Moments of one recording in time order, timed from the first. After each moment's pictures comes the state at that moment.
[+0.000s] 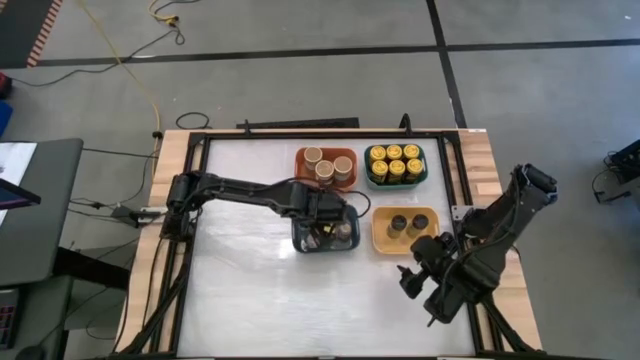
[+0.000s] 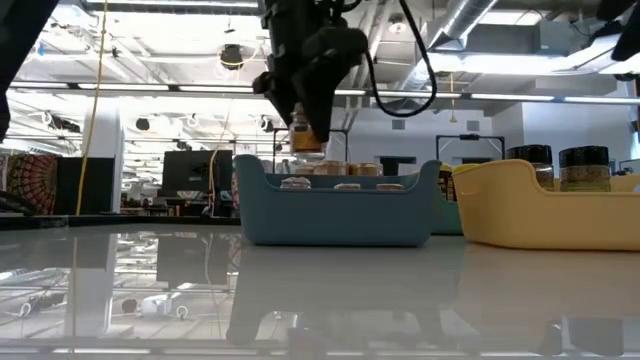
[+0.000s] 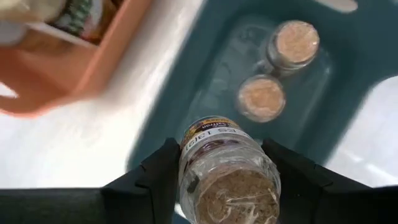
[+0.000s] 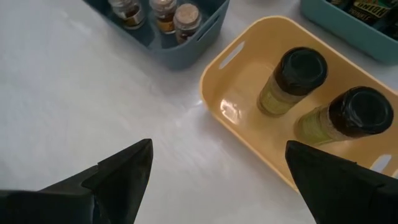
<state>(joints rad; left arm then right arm) -0.07 2.00 1.83 -1.11 -0.25 -0.57 0.86 1.48 1.29 -1.36 0.63 1.66</state>
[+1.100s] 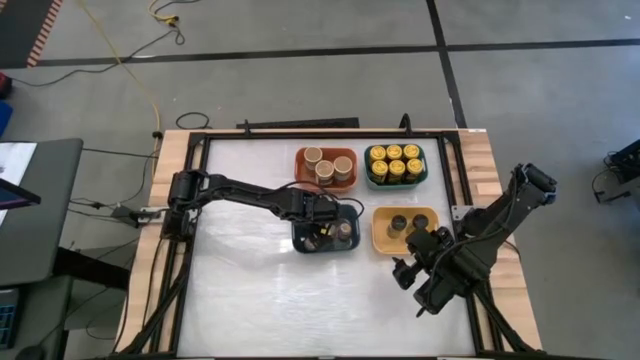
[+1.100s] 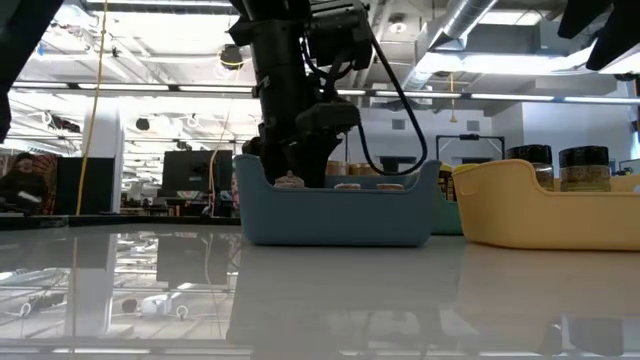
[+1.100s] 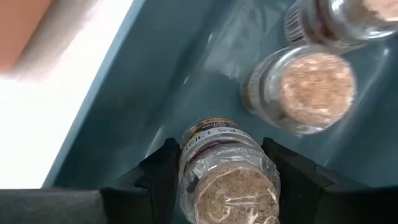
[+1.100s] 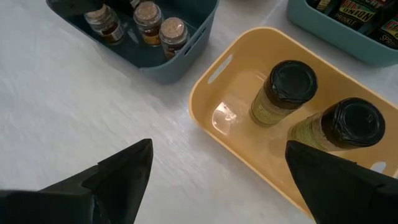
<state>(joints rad) -0.02 2.00 1.52 -0.78 -0.14 -0.59 0.78 1.48 1.29 -1.36 0.63 1.65</state>
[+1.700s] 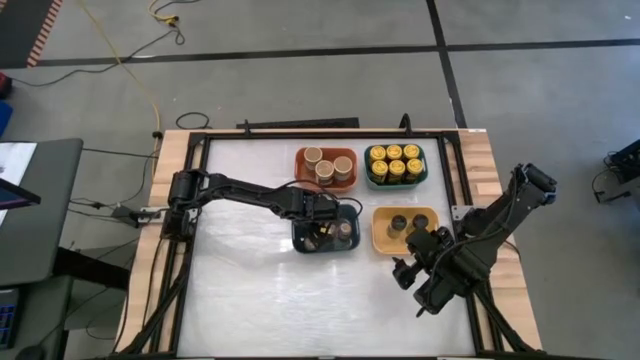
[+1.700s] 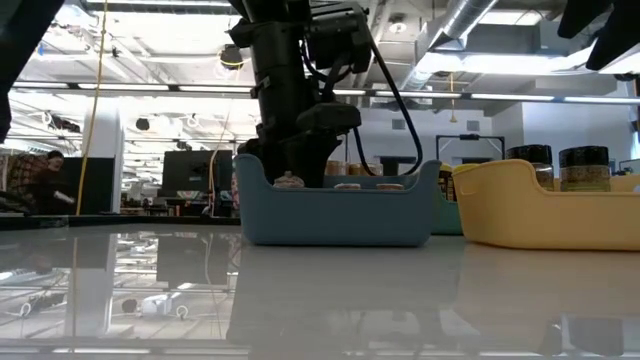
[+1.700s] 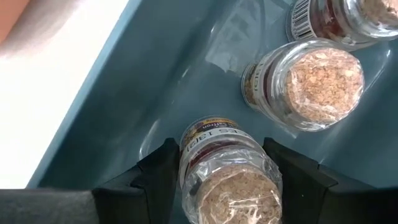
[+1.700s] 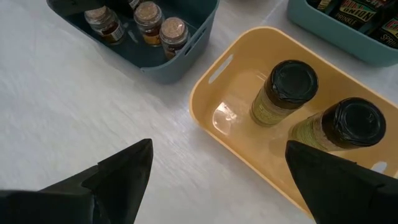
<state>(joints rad) -0.01 2.00 1.52 -0.80 -0.11 -0.64 0.78 1.48 1.29 -1.36 0.63 1.65</state>
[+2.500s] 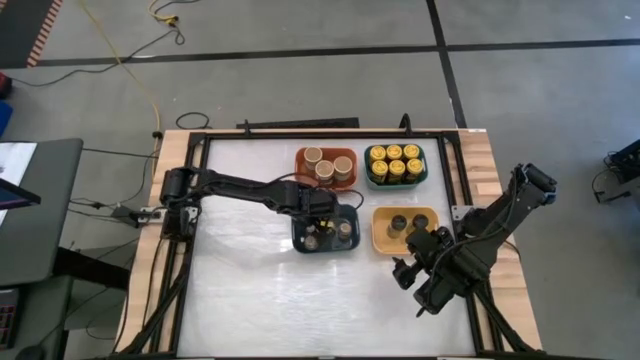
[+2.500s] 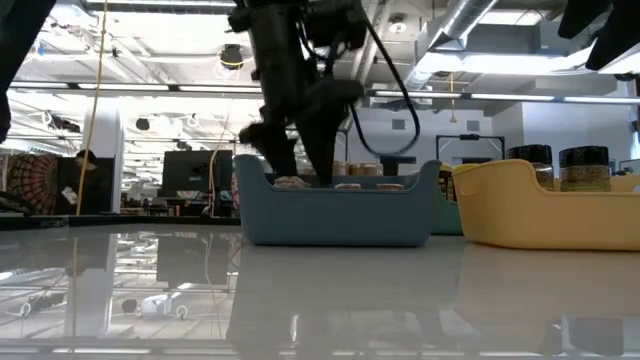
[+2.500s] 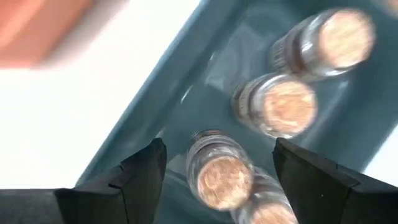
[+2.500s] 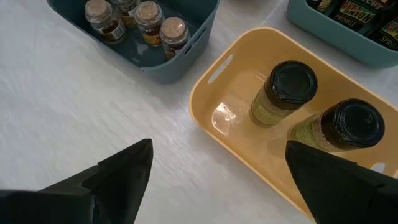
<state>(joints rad) 0.00 1.94 1.53 -0.80 -0.12 -0.68 0.78 1.48 1.29 -1.36 0.63 1.64</state>
